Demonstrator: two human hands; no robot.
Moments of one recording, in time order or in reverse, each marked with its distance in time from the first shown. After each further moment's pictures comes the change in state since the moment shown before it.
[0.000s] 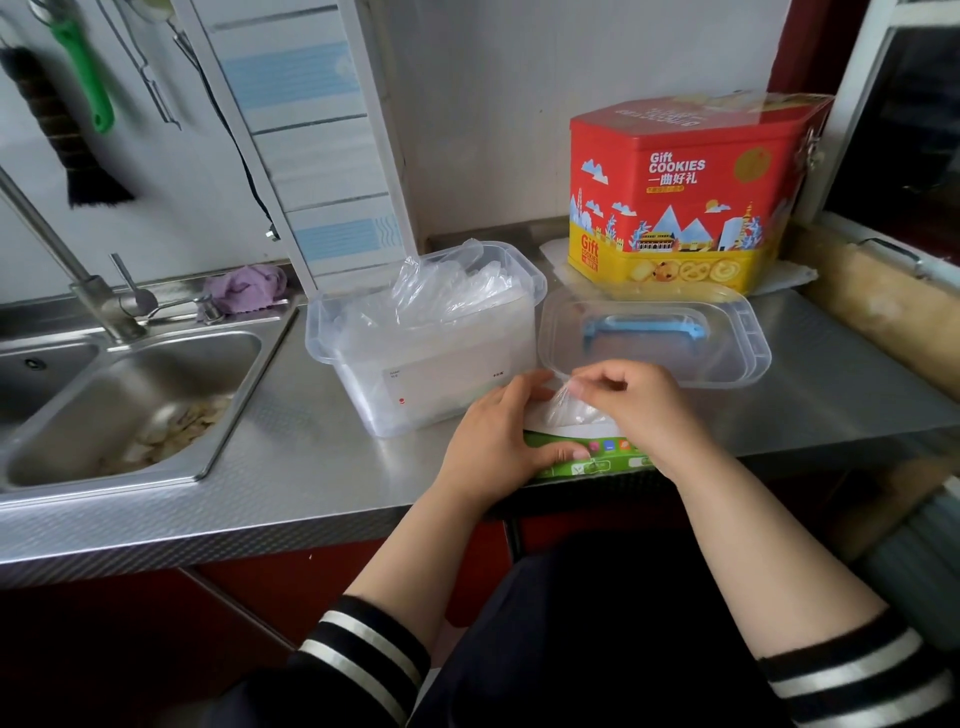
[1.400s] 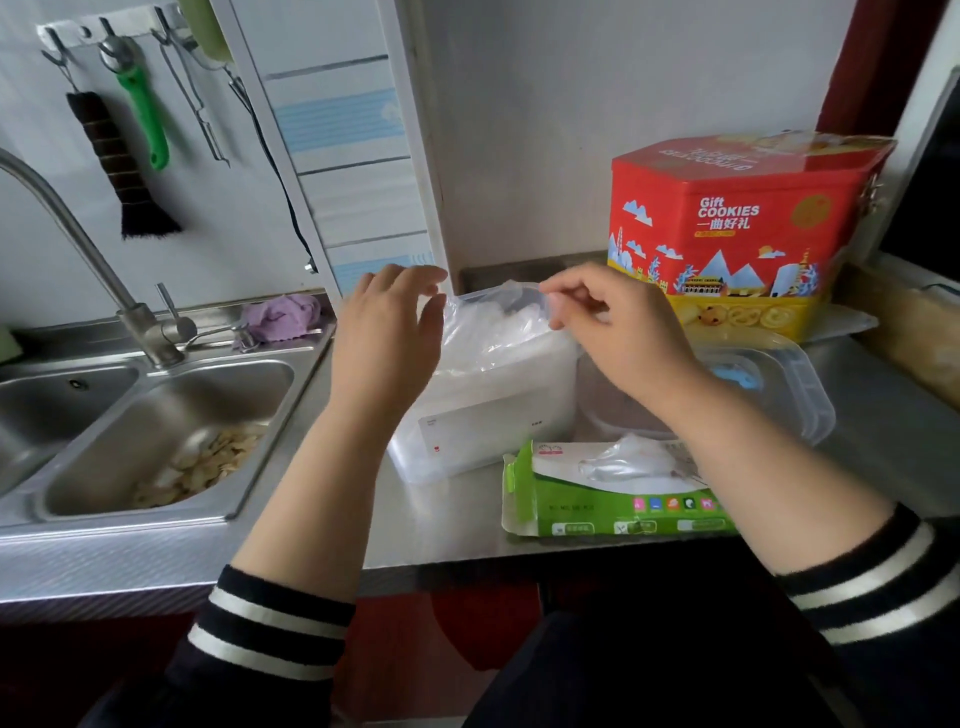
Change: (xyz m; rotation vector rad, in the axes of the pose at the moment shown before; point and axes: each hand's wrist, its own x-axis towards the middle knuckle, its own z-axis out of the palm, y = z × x) left_hand 0.067 -0.010 -0.152 0.489 0.471 0.023; right_hand 0.074 -0.089 0.023 -0.196 0.044 -0.628
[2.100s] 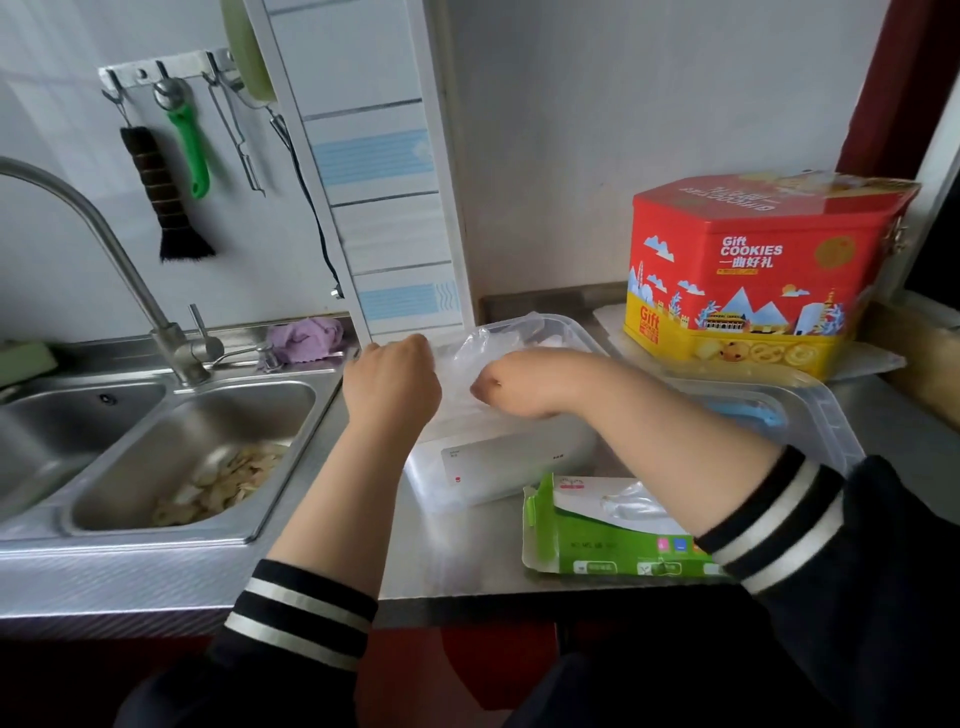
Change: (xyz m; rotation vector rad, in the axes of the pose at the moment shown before) left_hand 0.005 -0.025 0.017 0.405 -0.333 -0.291; right_hand 0.042 -0.051 0.058 -0.646 -0.959 0.166
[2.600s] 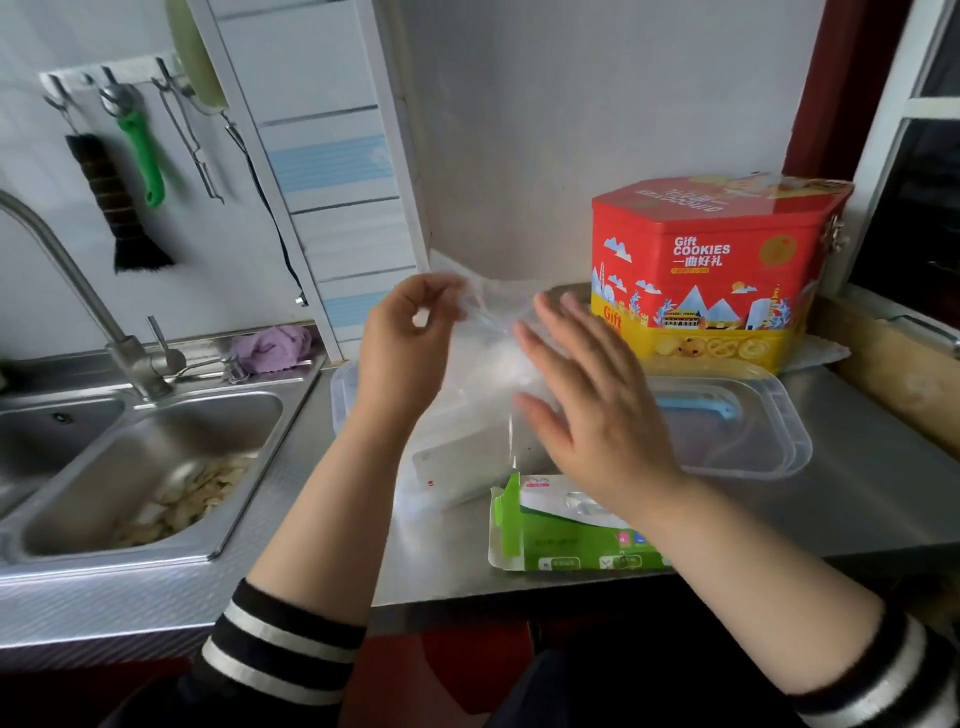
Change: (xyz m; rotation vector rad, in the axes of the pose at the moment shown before) left_hand -0.017 0.056 -0.035 -1.131 0.212 0.113; right_hand -0.070 0.049 0.065 -0.089 1.224 -0.222
